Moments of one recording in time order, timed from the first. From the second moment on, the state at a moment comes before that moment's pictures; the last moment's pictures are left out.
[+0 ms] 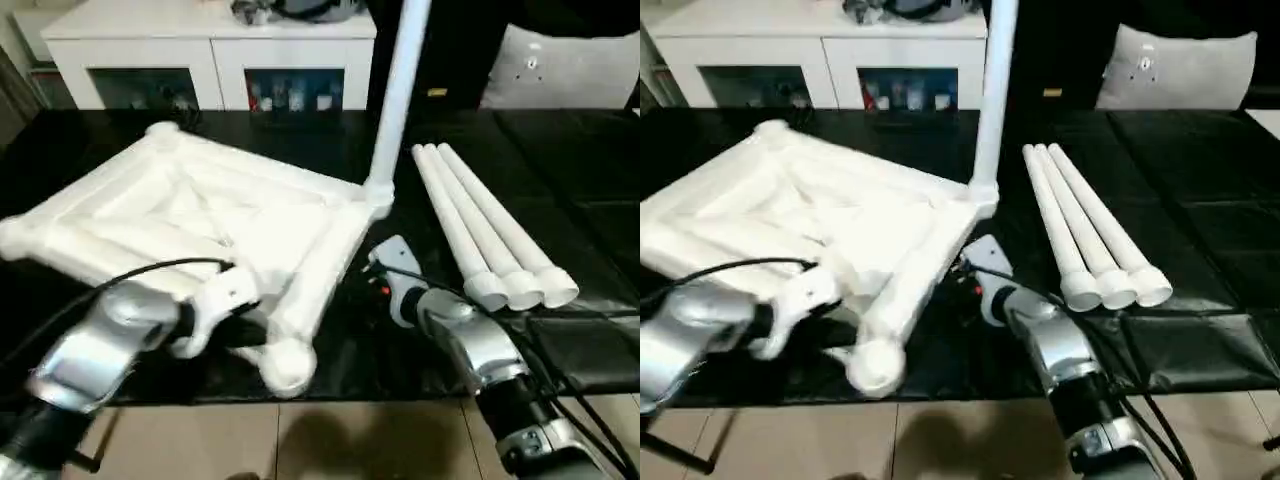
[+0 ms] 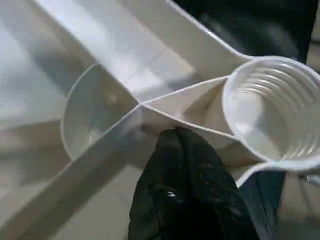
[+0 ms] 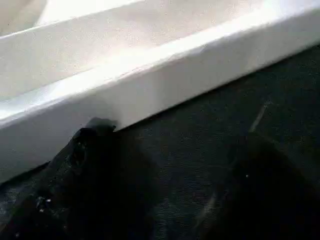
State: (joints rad) left arm -0.35 0.58 -0.33 -0.01 -0.08 0.60 -1.05; right arm -0.45 -0.15 0.21 0.44 0.04 0.42 0.48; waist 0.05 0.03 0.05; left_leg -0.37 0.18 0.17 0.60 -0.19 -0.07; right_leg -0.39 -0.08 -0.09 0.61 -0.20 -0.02
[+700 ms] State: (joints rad) left arm -0.47 0.30 -0.25 0.26 -0.01 0.25 -0.67; right arm -0.47 -0.18 0.07 0.28 0.01 0.49 0.27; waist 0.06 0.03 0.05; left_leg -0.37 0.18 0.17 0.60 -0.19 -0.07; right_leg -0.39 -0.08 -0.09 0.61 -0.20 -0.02
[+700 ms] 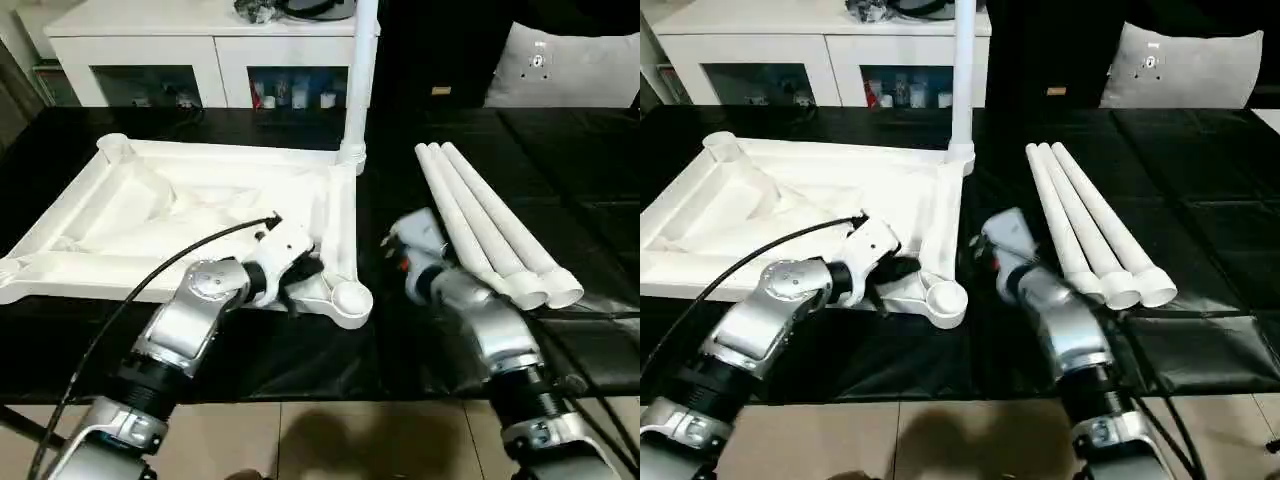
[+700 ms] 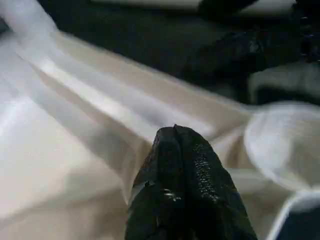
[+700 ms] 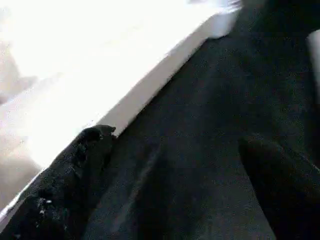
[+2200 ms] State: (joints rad) left arm -0.36 0.45 -0.25 -0.09 -0.13 0.44 -0.85; right arm -0.74 -0.30 -0.06 0.55 0.06 0.98 0.26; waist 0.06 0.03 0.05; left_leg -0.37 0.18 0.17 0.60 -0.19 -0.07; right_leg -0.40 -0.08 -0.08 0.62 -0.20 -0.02
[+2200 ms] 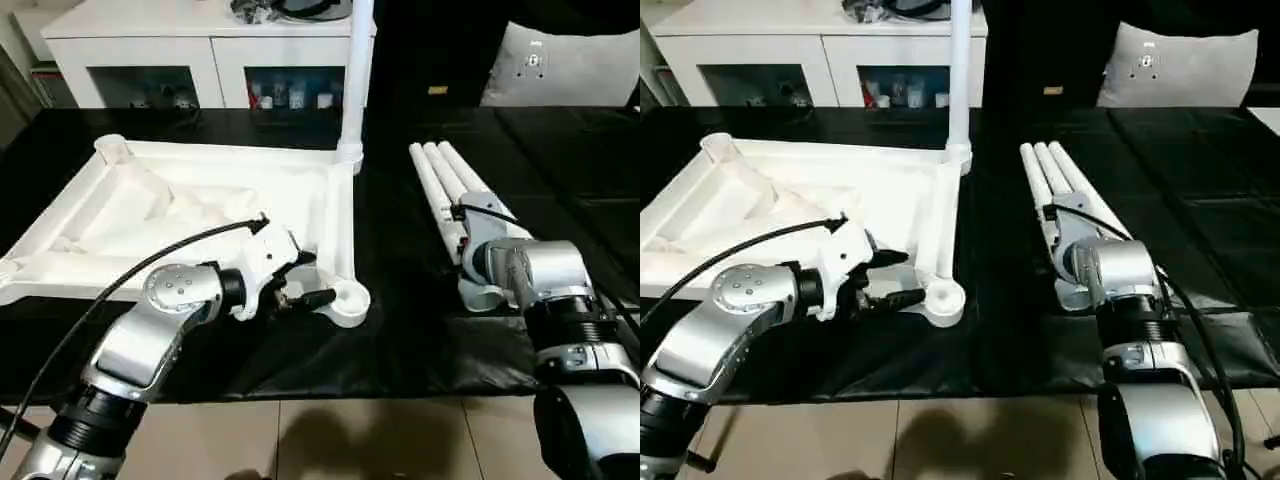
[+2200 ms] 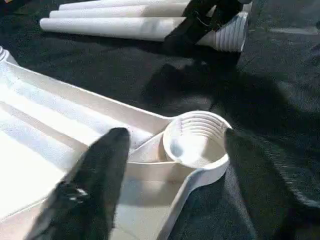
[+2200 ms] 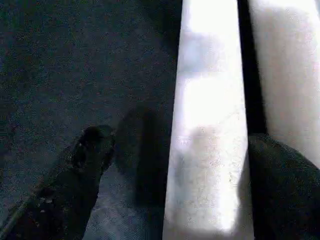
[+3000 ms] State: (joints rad) left arm -0.35 0.46 -0.28 -0.09 -0.13 0.46 -0.86; right arm -0.72 -0.28 -0.06 0.52 0.09 1.01 0.30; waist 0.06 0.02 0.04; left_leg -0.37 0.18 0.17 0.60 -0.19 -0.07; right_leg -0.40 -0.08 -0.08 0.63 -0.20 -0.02
